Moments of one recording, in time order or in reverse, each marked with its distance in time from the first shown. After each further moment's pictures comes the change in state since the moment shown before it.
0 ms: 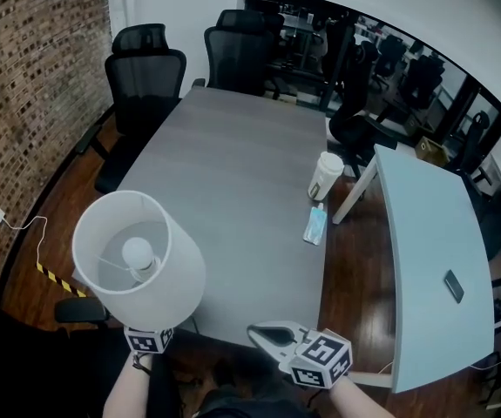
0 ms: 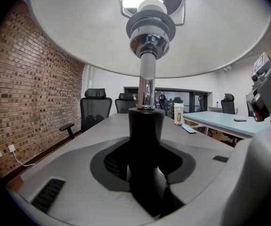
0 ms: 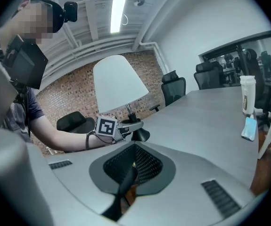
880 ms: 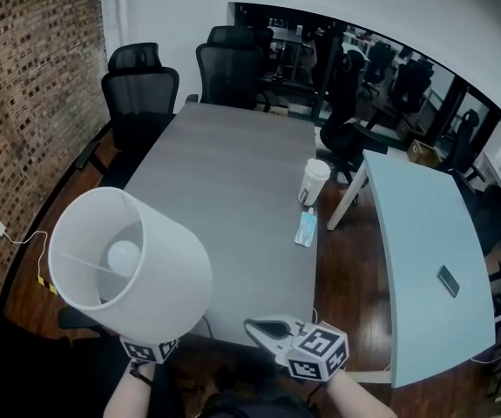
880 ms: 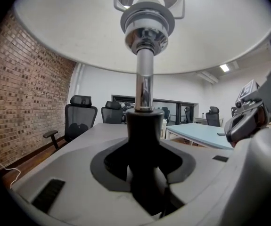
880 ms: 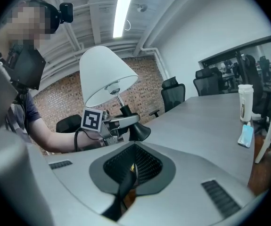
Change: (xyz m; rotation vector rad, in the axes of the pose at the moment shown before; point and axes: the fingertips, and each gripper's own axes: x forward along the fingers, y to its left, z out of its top) left arm -0.037 -0.057 0.081 -0.010 -0.098 -0.163; right arm -0.014 0.012 0.023 -0.025 -0.053 -0.015
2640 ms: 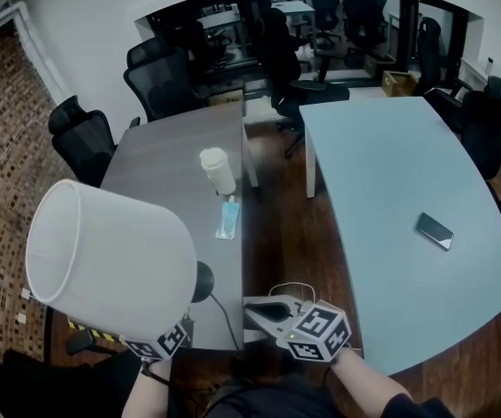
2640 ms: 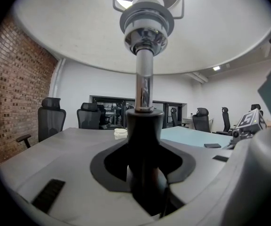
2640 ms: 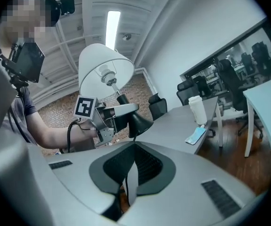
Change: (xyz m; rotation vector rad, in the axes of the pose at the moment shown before) left arm 0.136 -0.286 0.077 0.035 0.007 -0.111; right arm -0.230 -0.149 -0.032 0.093 -0.190 -0.011
